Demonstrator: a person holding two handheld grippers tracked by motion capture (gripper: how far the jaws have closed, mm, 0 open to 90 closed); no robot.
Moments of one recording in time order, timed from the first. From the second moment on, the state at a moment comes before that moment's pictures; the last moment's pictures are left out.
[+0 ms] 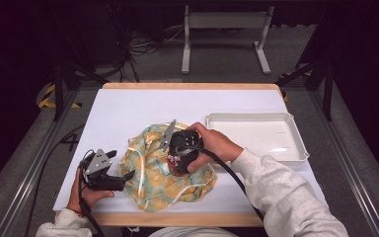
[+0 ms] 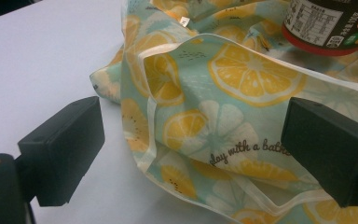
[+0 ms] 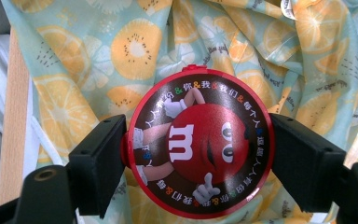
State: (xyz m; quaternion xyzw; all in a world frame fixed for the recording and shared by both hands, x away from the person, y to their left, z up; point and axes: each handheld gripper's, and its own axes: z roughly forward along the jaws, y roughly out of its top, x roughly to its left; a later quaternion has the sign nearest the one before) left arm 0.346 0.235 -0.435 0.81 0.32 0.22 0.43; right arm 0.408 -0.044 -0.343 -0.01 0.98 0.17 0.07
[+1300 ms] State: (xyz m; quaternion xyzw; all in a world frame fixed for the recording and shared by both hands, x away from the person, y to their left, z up) left arm 0.348 0.236 -0.437 0.81 0.32 0.20 0.44; right arm 0.405 -0.071 -0.310 0.01 0.98 0.18 0.12
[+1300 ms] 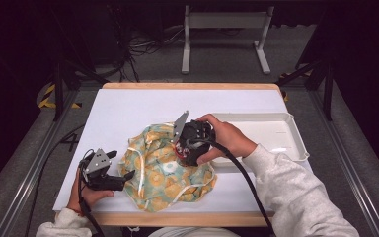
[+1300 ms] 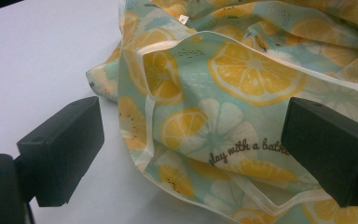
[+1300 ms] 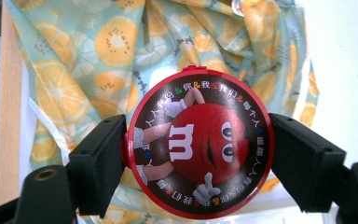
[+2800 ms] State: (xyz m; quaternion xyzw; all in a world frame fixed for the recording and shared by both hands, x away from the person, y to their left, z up) left arm 0.349 0.230 -0.438 0.82 0.32 0.20 0.43; right arm 0.406 -0.124 -0.279 0.04 0.97 0.19 0.14
